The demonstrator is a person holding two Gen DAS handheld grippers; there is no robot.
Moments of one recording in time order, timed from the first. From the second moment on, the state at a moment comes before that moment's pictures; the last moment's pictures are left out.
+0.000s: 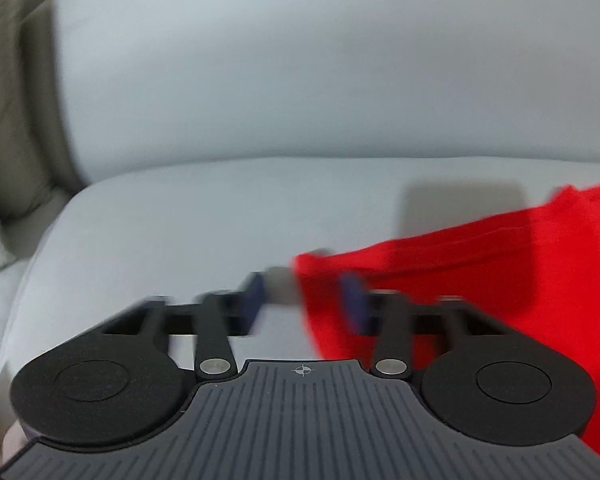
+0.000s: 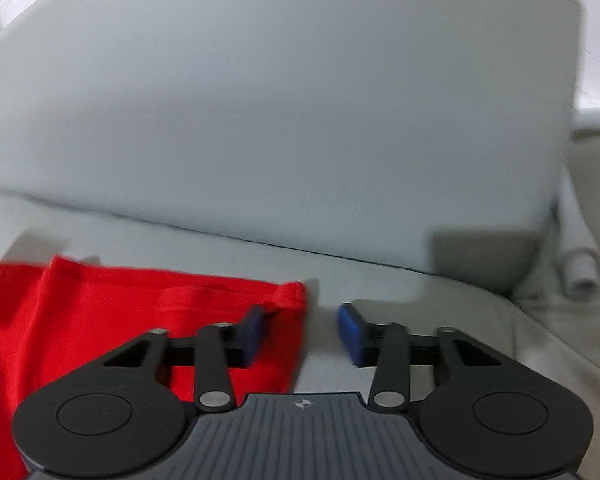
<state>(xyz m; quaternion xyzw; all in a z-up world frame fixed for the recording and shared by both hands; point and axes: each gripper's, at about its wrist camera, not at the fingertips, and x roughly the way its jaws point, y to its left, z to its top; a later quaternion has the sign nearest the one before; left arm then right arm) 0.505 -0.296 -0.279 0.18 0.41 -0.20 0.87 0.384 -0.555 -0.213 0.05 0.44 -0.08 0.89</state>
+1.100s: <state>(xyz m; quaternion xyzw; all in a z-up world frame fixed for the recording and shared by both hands) 0.361 -0.255 -0.170 0.15 0.43 -0.15 0.88 0.208 -0.526 -0.093 0.08 0.41 -0.10 0.90</state>
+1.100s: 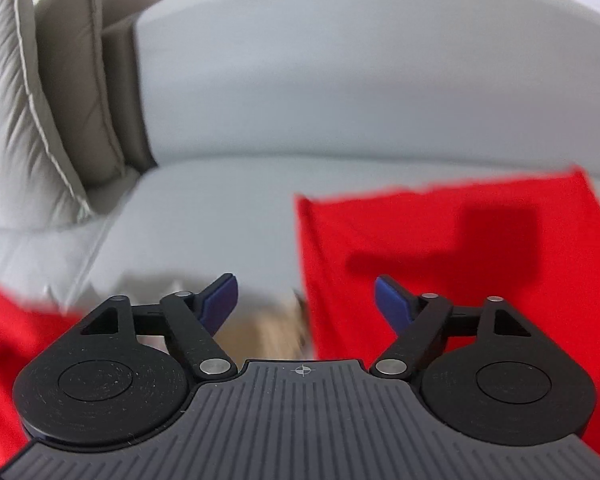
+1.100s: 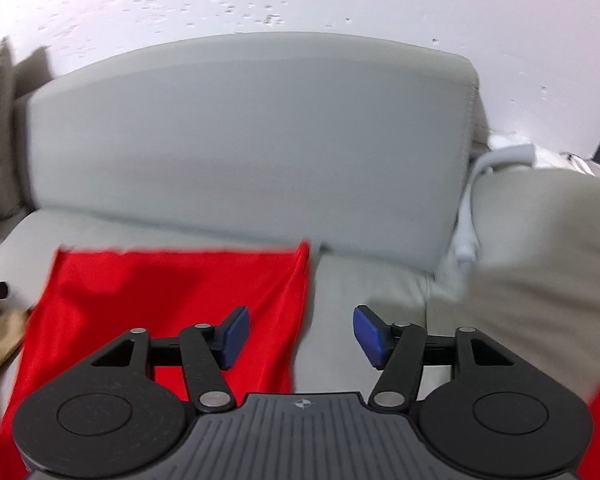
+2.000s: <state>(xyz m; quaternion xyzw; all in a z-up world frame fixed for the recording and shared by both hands) 0.150 -0.275 -0.242 0.10 0.50 -0.22 0.83 0.116 -0.490 -0.175 0.13 0.45 -0.11 0.88</state>
